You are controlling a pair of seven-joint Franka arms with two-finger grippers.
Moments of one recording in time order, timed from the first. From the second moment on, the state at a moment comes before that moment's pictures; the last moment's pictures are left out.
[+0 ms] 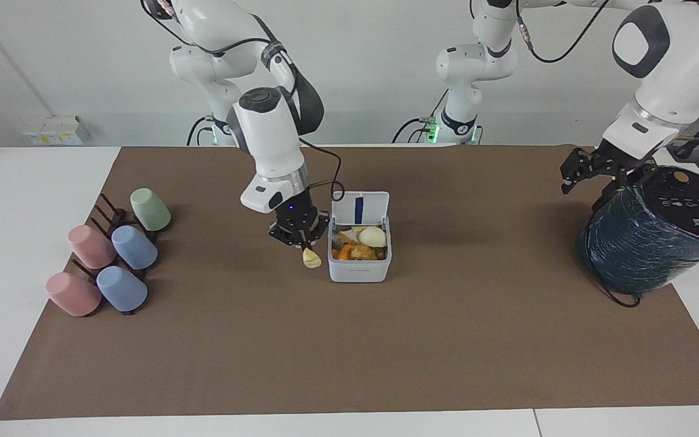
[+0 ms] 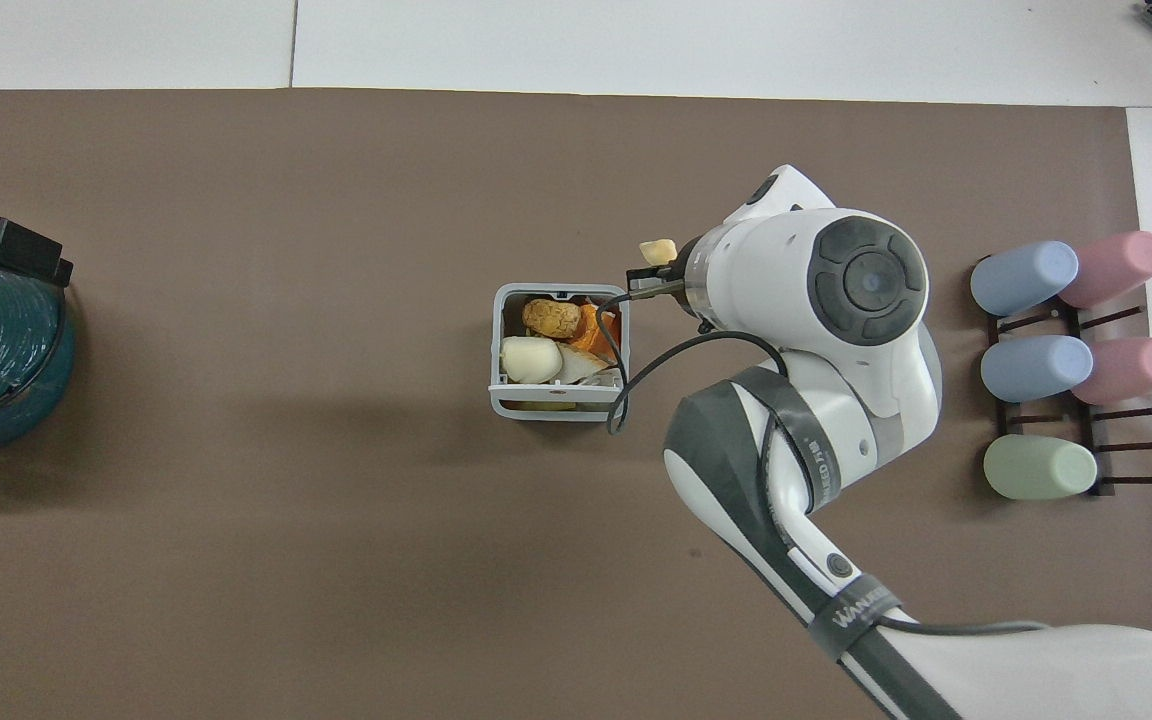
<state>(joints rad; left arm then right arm) 0.02 0.16 -0.02 -1.39 -0.01 1.54 0.23 0.18 0.27 0.29 -1.77 -0.06 2.36 0.37</state>
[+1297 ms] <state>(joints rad) -0.03 0.10 -0.05 -1.47 0.07 1.61 0.12 0.31 0.32 0.29 -1.75 -0.04 2.30 0.80</state>
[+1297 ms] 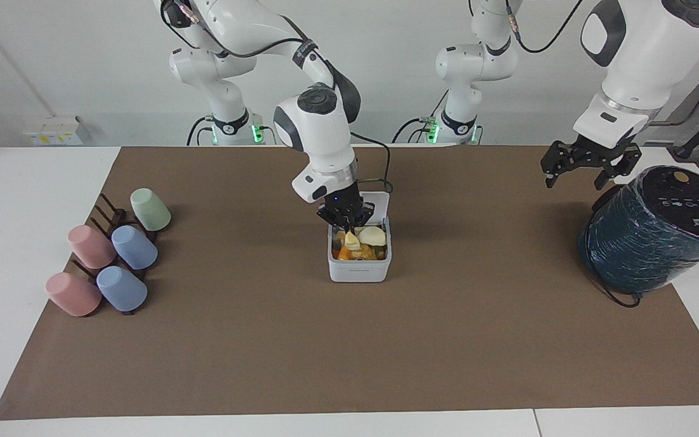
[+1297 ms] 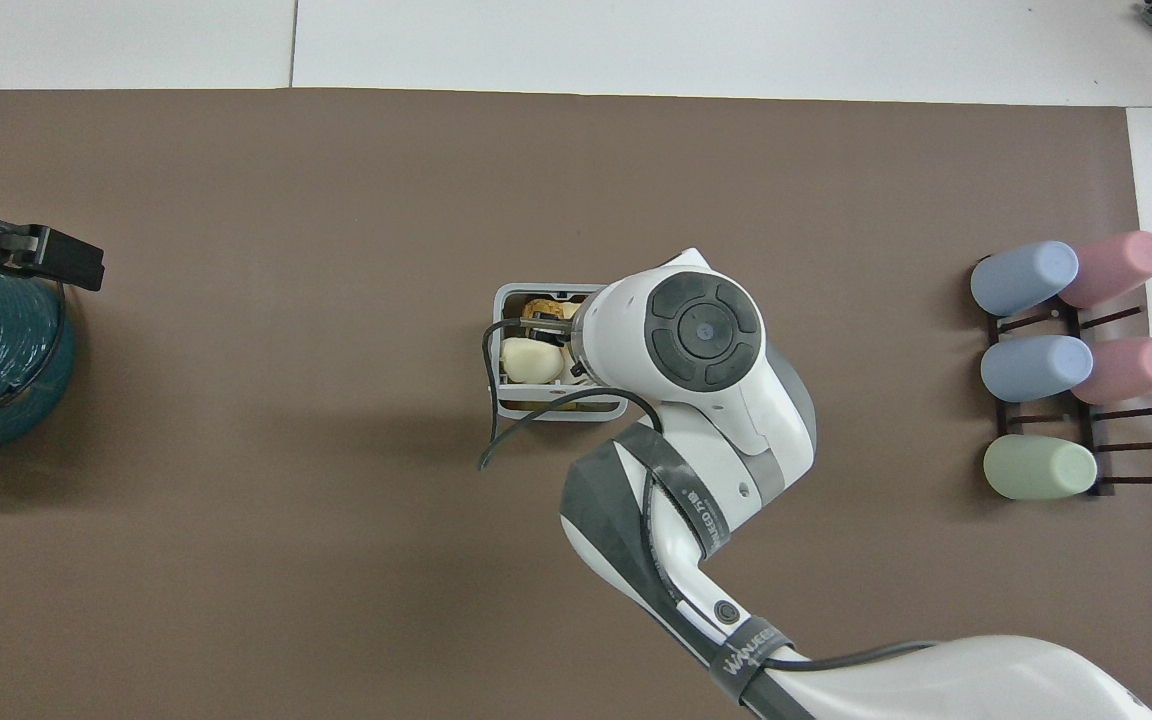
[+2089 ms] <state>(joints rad) -0.03 0.09 -0.05 -1.48 0.07 1.64 0.11 0.31 0.32 0.29 -1.75 -0.04 2.29 0.80</state>
